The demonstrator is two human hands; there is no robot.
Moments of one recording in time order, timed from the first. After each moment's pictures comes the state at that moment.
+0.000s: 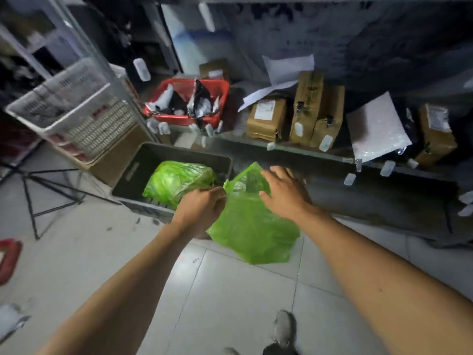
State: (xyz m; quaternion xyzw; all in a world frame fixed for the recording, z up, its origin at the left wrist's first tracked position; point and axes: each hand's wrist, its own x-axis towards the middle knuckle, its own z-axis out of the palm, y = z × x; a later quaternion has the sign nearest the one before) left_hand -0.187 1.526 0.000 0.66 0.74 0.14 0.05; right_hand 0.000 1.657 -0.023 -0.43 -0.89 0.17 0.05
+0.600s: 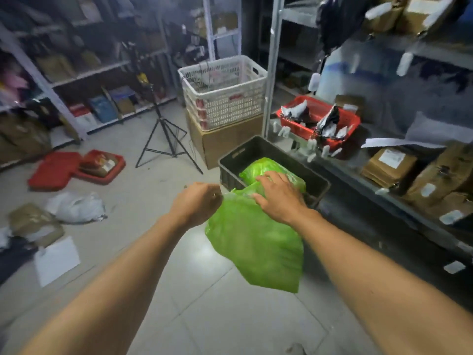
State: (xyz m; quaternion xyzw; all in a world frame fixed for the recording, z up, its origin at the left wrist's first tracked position) left_hand -0.322 1.231 0.045 0.41 0.90 0.16 0.02; right_hand -0.210 1.431 0.046 -0.15 -0.98 0.13 0.02
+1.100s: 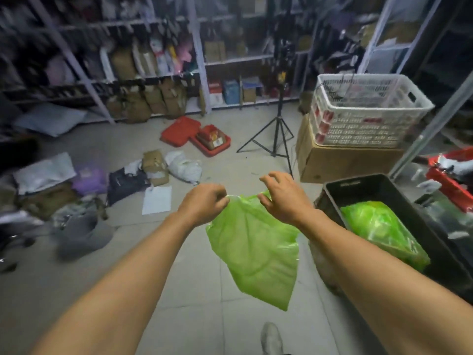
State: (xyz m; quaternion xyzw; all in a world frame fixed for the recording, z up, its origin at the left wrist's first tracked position) left_hand -0.393 1.017 0.052 0.14 0.97 0.17 0.01; right_hand -0.398 1.247 0.046 0.14 -0.98 0.14 0.00
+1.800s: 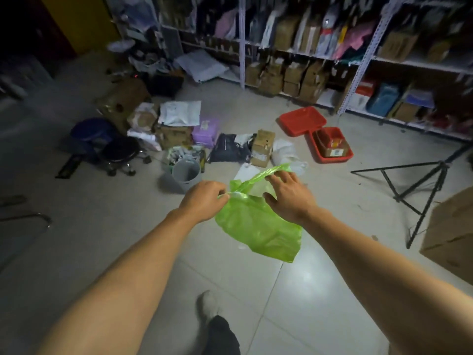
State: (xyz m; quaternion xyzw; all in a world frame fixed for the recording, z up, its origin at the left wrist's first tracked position) left_hand -0.376 0.707 0.021 -0.21 0.95 0.21 -0.01; right_hand -0.522 0.895 0.013 0.45 -0.89 0.09 -0.06
